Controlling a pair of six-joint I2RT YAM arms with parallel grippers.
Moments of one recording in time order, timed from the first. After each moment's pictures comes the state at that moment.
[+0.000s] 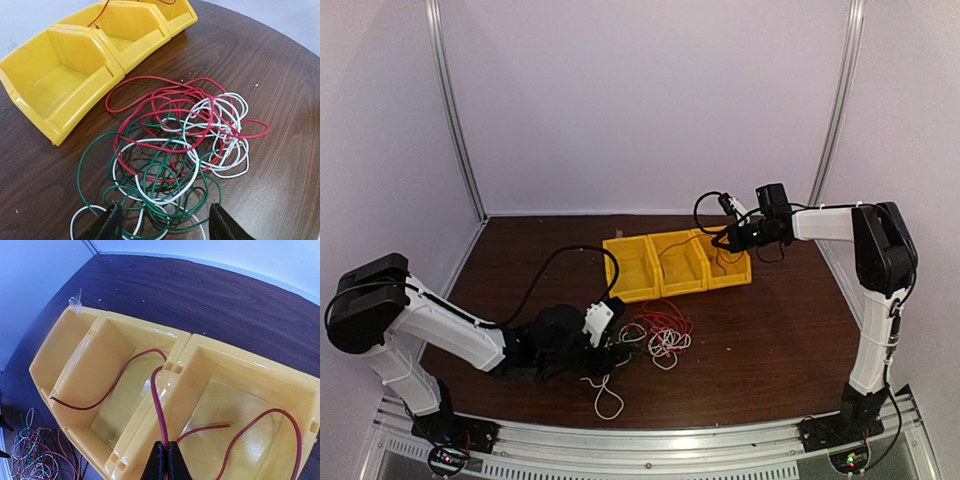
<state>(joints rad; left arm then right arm) -1.10 1.59 0.54 0.52 -0.20 -0.17 0.25 2.01 1.41 -0.14 -0.62 -0.05</state>
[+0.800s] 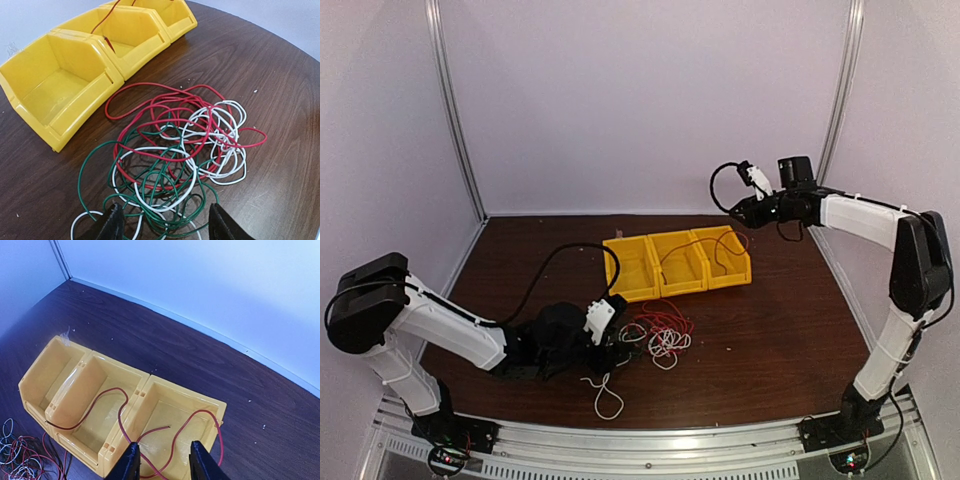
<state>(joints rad) -1.10 1.60 0.56 0.52 -0.20 -0.17 0.24 1.76 1.38 -0.21 -0.40 -0.14</state>
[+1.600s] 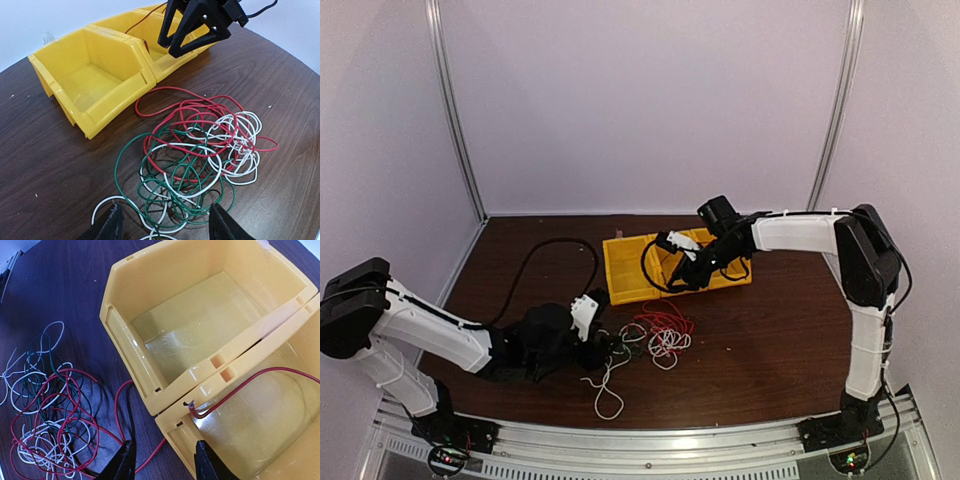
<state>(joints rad) -1.10 1.50 0.49 0.51 -0.30 -0.25 0.56 2.01 1.48 -0.43 -0.52 -0.45</state>
